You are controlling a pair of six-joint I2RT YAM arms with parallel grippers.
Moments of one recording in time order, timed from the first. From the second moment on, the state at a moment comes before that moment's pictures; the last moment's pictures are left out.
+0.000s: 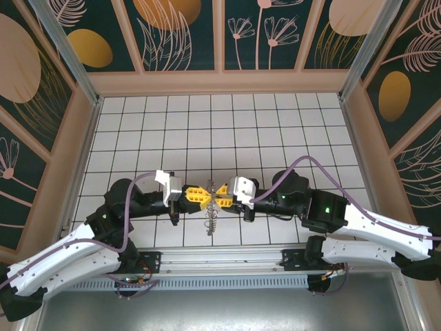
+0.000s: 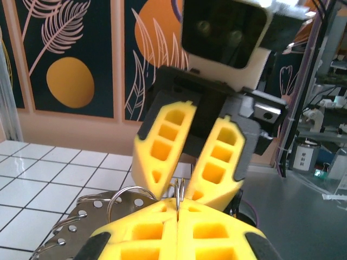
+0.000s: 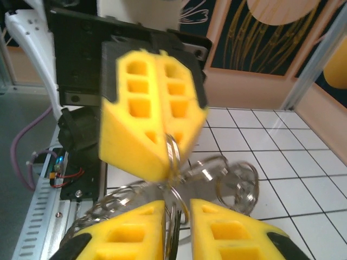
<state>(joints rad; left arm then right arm) -0.95 0.64 0.63 0.10 0.54 -0.14 1.25 0.85 0.94 -0.32 -0.12 -0.26</state>
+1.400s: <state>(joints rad) -0.95 0.64 0.63 0.08 0.55 -0.14 1.29 0.86 0.95 -0.29 -0.12 -0.31</state>
